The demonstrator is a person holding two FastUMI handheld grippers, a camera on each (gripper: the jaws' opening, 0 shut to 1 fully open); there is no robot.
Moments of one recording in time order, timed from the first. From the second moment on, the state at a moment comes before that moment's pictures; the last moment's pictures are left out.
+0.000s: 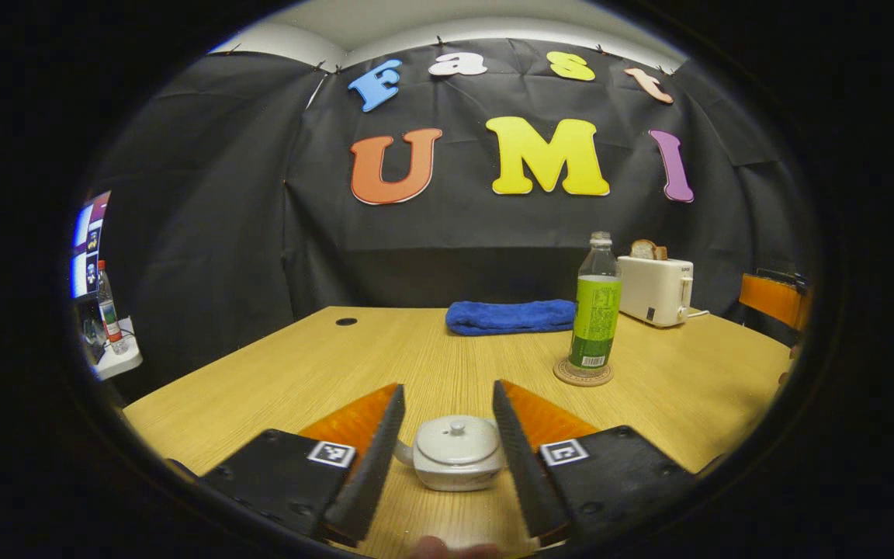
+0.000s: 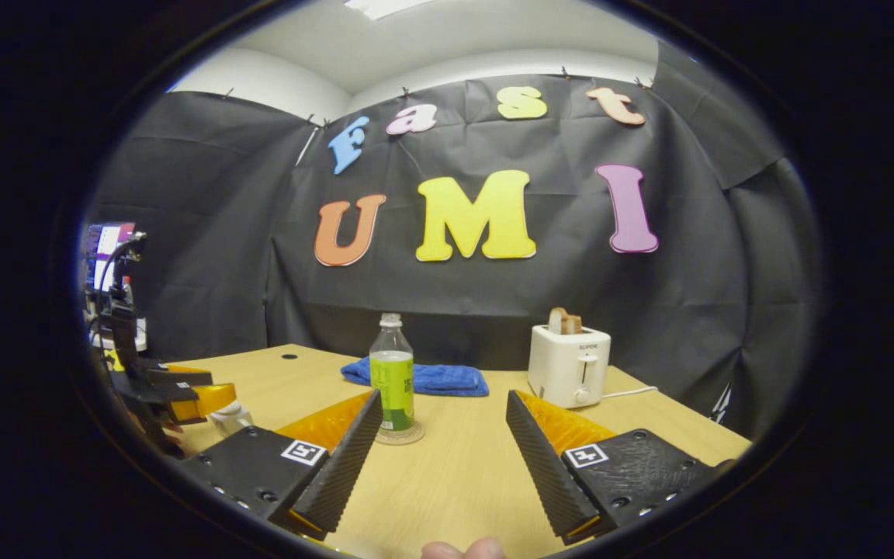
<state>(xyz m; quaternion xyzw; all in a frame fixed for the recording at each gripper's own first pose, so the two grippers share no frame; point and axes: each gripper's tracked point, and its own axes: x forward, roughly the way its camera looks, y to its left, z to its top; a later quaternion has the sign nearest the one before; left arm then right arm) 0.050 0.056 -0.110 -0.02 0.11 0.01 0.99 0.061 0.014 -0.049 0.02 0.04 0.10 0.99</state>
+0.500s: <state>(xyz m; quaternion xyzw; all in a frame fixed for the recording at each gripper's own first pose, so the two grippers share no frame) 0.019 0.038 -0.011 -0.01 0.02 0.02 1.00 0.031 -0.003 -0.022 0.03 0.01 0.07 1.00</state>
